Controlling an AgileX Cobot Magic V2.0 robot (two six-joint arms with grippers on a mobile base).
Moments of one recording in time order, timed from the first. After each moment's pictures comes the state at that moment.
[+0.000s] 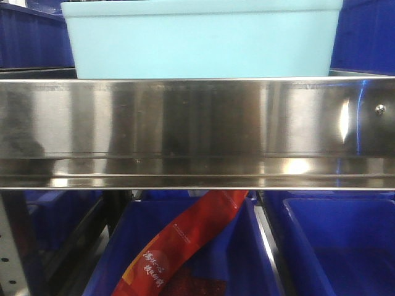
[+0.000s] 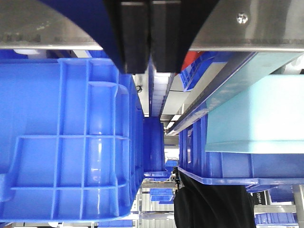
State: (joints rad) left arm 0.06 0.00 0.00 0.02 0.03 0.00; right arm -0.11 0.00 0.00 0.11 -0.01 -0.07
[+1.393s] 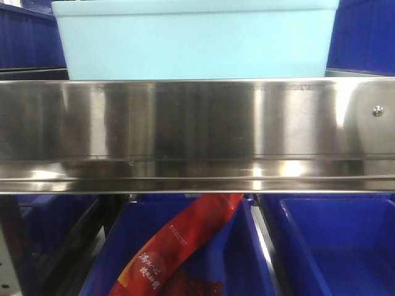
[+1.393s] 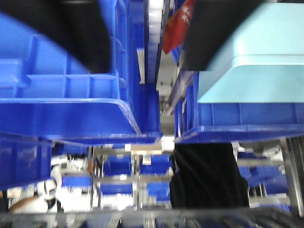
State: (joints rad) left arm 0.06 0.25 -0.46 0.03 0.17 0.00; right arm -0.11 0.26 -0.53 0.13 0.31 -0.07
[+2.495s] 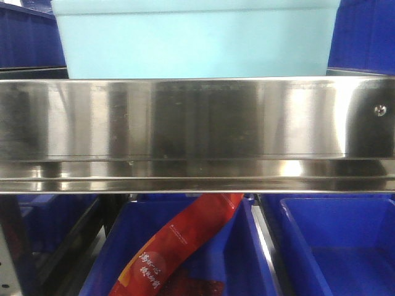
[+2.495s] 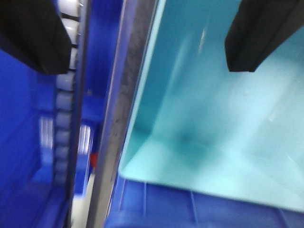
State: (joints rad) left arm -0.26 1.63 -1.79 -0.06 0.95 -0.06; right arm 0.18 1.59 -1.80 0.05 1.07 0.03
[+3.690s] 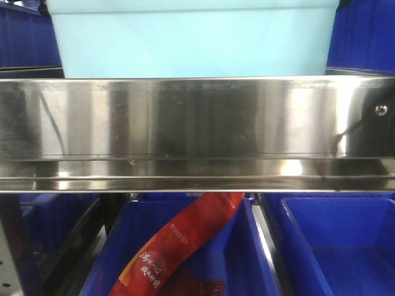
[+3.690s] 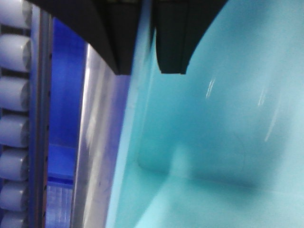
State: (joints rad) left arm -0.25 1.90 -1.85 -0.05 1.05 -0.08; right arm 0.18 1.88 -1.82 0.03 1.05 0.10
